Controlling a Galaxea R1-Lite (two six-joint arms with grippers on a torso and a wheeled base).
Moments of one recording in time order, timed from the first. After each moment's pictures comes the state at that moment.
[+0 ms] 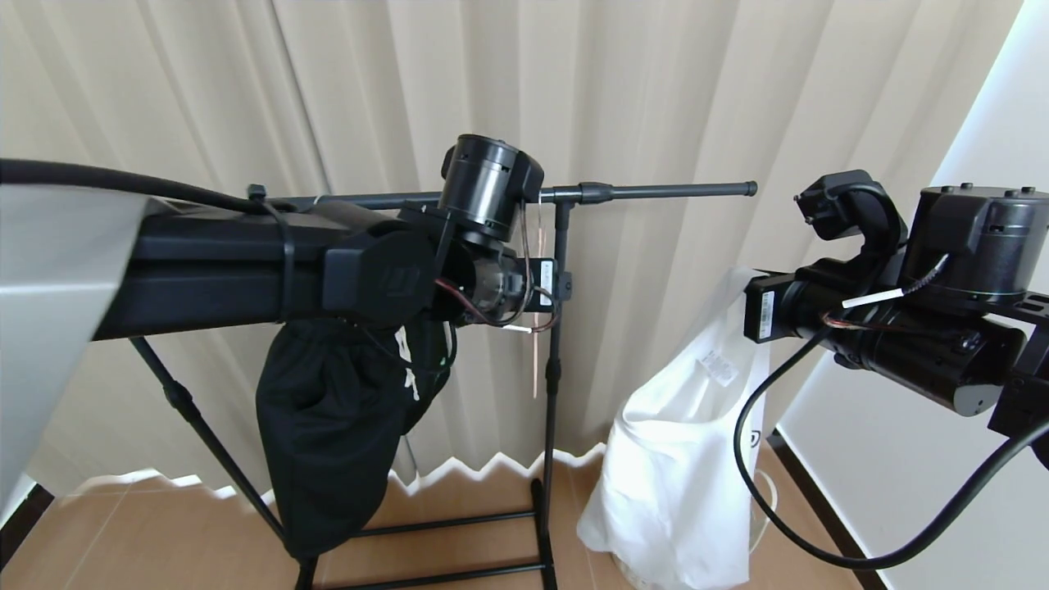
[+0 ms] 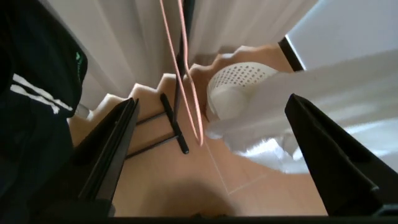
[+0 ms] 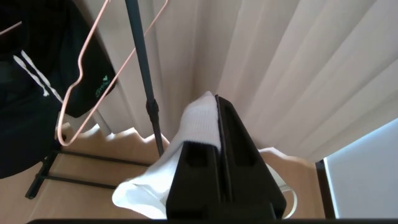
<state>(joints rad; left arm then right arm) -0.67 2.08 -1.74 0.17 0.29 -0.29 0.43 1.61 -0.85 -0.56 -0.22 0.00</state>
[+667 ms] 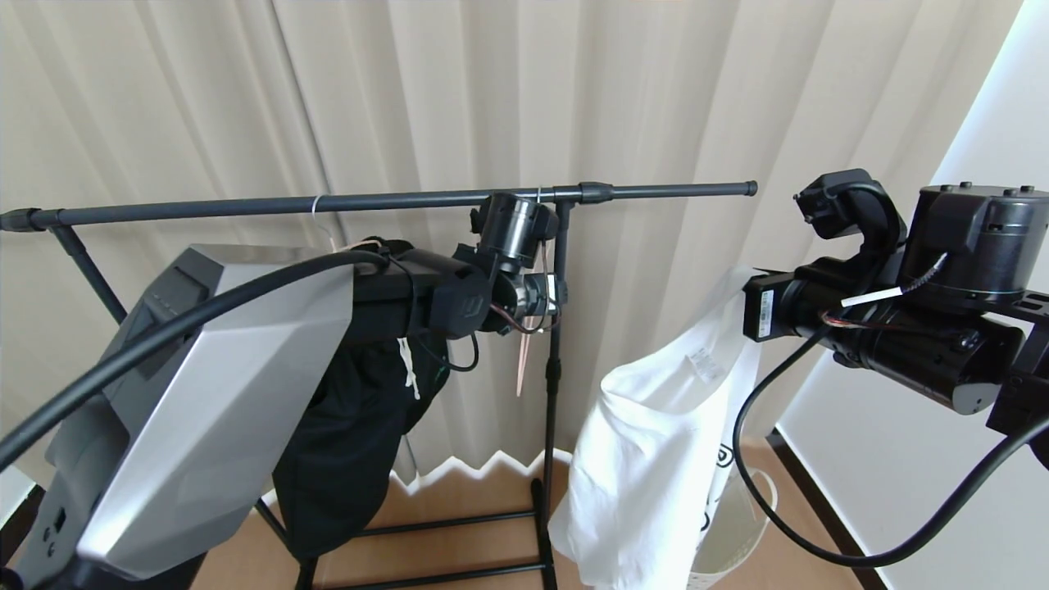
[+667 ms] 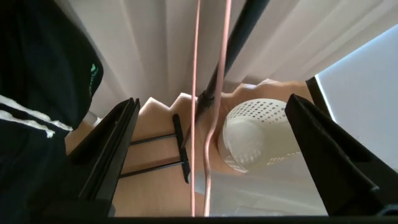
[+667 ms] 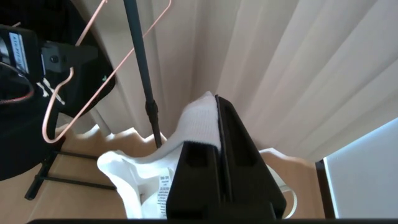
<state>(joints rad) -0.61 2.37 -2.00 0.13 0.37 -0.31 0.42 1.61 -0.85 -0.56 -0.22 0.00</state>
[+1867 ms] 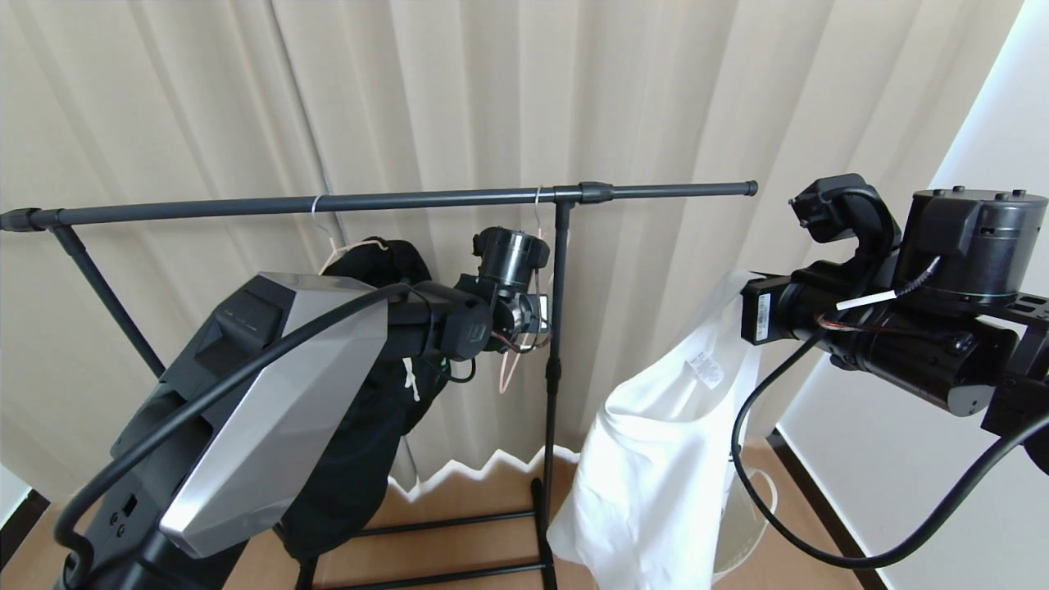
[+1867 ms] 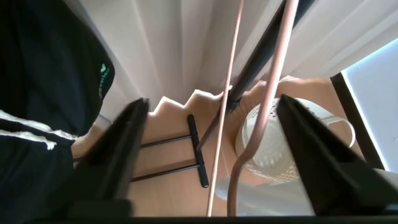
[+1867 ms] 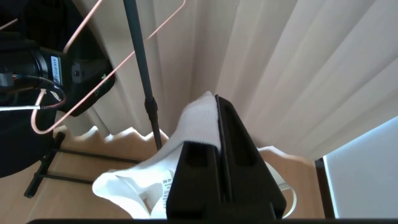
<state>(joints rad) -0.57 2.47 -2.00 0.04 0.37 -0.25 0.42 1.62 -0.85 -0.56 -0.22 0.00</state>
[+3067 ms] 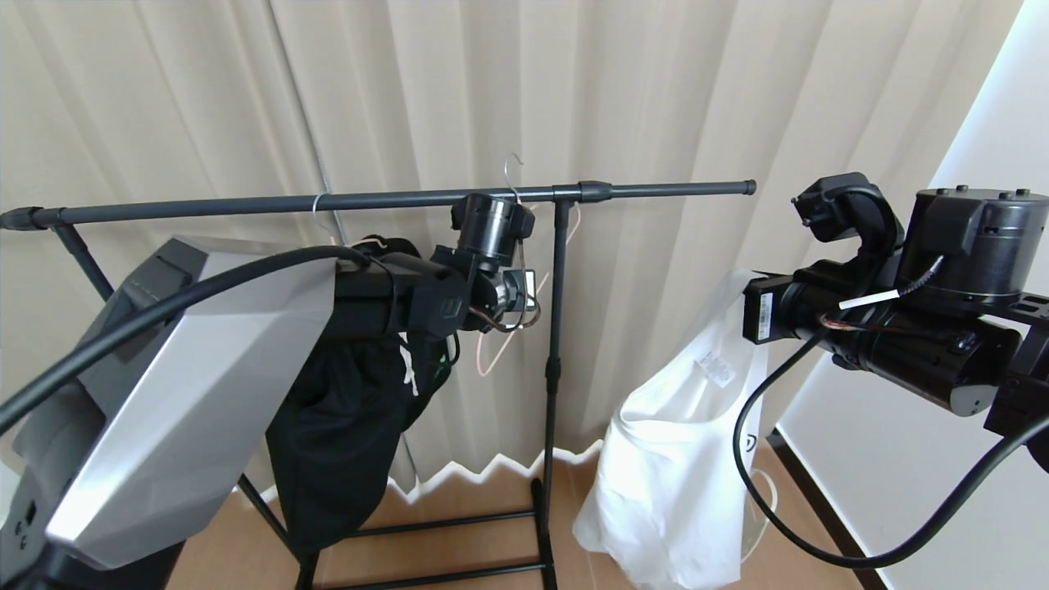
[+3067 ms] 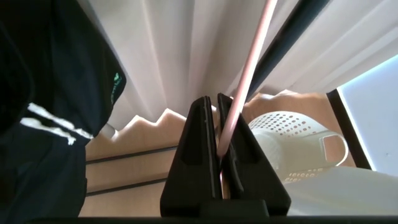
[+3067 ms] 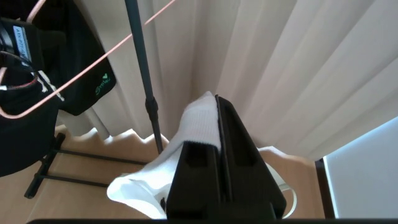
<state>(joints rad) -0.57 2.33 -1.89 0.04 0.40 -0.26 0.42 1.61 -0.85 -0.56 -0.22 0.00</state>
